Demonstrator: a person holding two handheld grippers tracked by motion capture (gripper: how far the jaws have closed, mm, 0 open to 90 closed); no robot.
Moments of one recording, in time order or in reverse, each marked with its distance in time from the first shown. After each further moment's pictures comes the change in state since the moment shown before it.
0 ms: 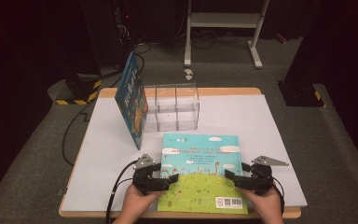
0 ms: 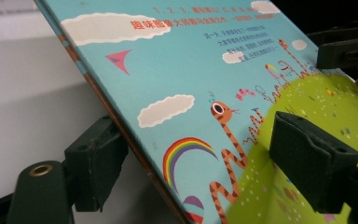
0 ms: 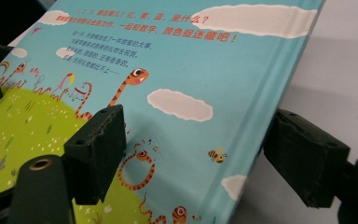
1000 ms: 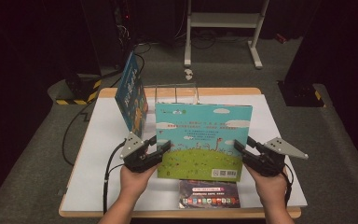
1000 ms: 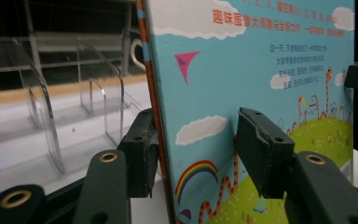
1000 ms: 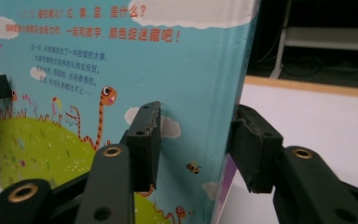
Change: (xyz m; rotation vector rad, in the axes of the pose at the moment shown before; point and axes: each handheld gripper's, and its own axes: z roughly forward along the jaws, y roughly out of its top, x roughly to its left) left arm -0.005 0.066 -0.032 -0.336 0.145 0.125; right arm 0.030 0.068 -0.042 -0.322 -0.131 -0.145
